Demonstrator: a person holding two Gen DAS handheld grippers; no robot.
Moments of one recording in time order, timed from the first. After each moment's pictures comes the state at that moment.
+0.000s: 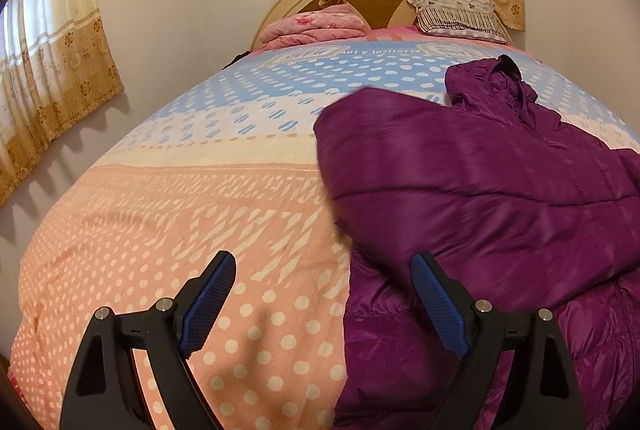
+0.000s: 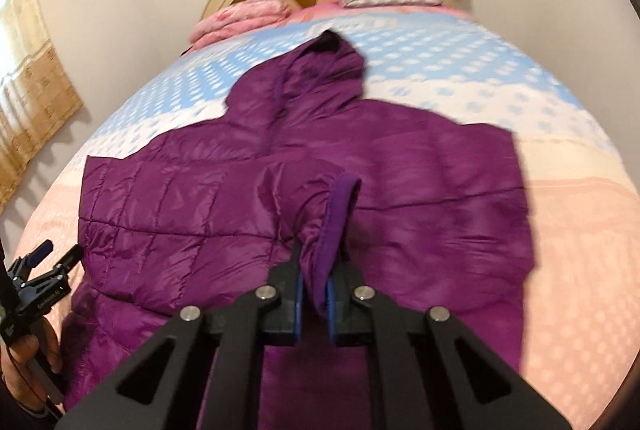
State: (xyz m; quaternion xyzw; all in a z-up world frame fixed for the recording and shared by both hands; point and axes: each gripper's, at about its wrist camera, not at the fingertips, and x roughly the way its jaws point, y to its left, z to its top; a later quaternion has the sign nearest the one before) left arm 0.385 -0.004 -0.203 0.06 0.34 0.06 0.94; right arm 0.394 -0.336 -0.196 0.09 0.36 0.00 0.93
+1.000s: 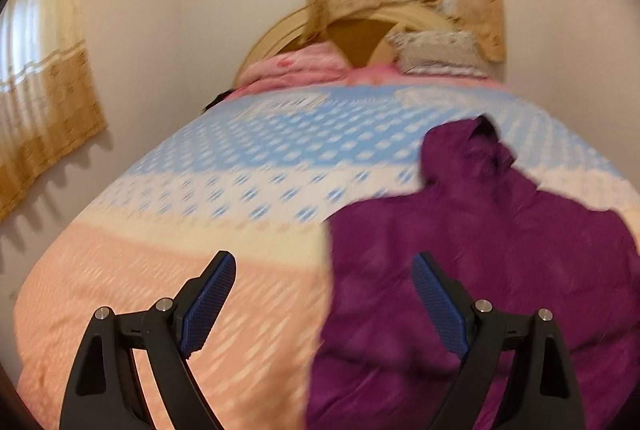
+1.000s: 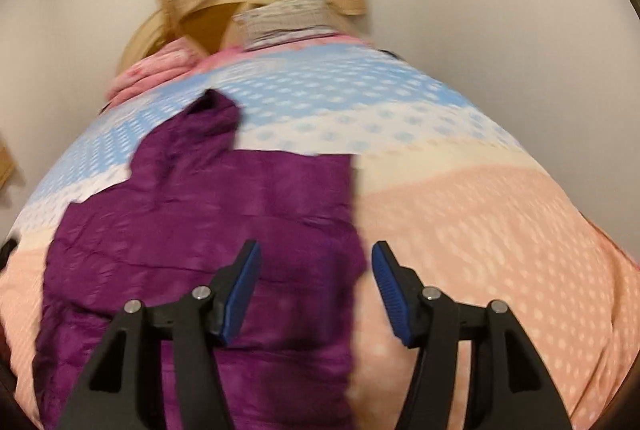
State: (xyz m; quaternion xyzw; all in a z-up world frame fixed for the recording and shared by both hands) left arm 0.439 -0.038 -0.132 0.05 0.28 0.00 0.96; right arm 0.362 -0.379 -0.162 0.10 0.31 -0.12 0.94
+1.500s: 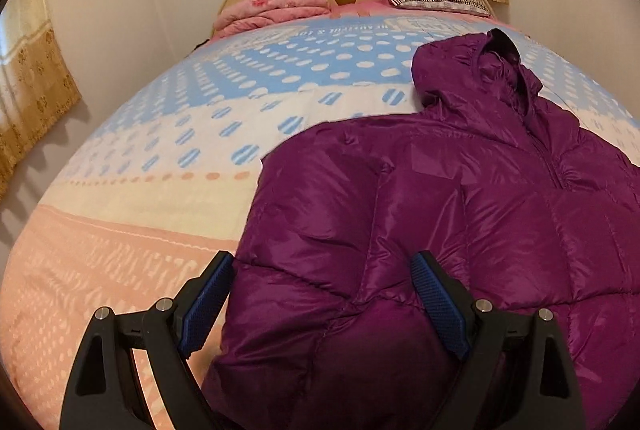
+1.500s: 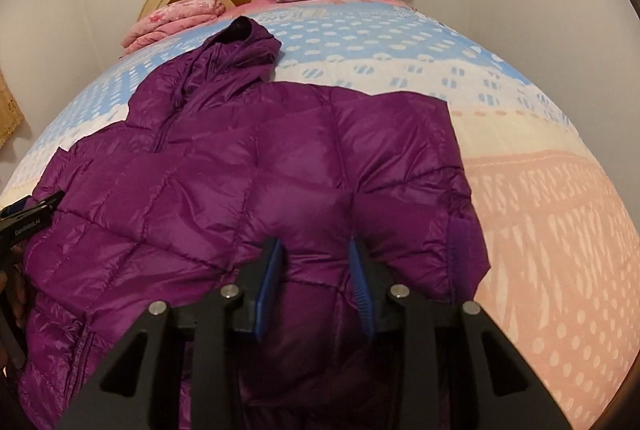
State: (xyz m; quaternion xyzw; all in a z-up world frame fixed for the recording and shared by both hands) left arm 0.523 -0.065 -0.228 0.07 0.38 0.01 0.92; right arm 0.420 -0.361 -0.235 0.08 0.37 -0.10 0.92
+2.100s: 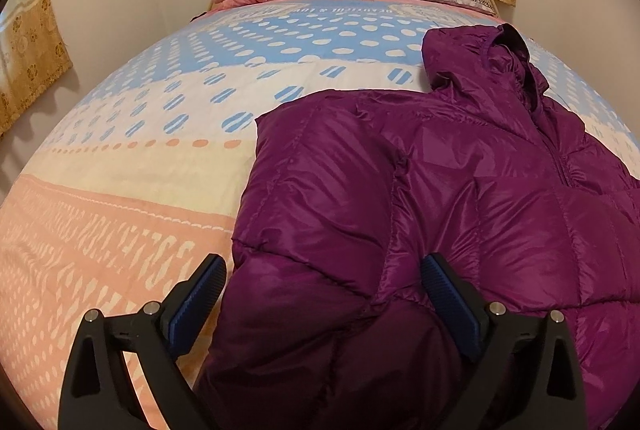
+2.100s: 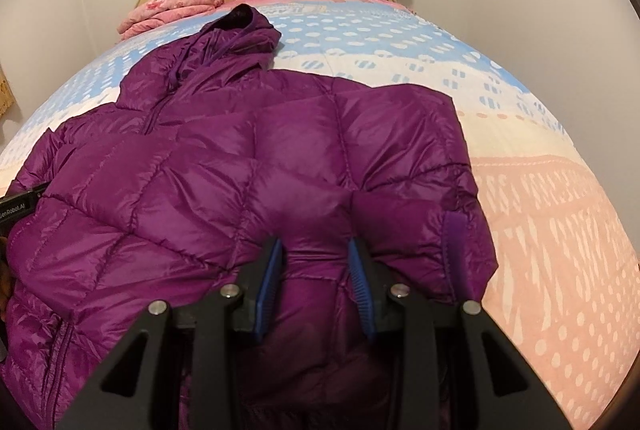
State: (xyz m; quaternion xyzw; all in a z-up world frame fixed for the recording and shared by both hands) left arm 0.530 -0.053 -0.244 0.03 0.41 0.00 0.91; right arm 0.427 -0.351 -0.246 0.05 0.38 -0.12 0.92
